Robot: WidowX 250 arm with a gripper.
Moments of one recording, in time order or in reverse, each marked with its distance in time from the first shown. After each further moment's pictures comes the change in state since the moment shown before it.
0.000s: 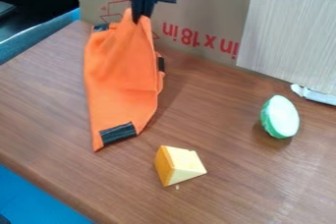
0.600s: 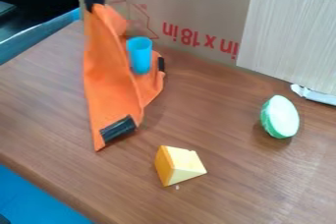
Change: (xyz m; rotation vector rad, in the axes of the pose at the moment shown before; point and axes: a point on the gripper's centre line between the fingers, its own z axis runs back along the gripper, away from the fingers) arm 0.002 0.074 0.010 -0.079 -0.006 0.056
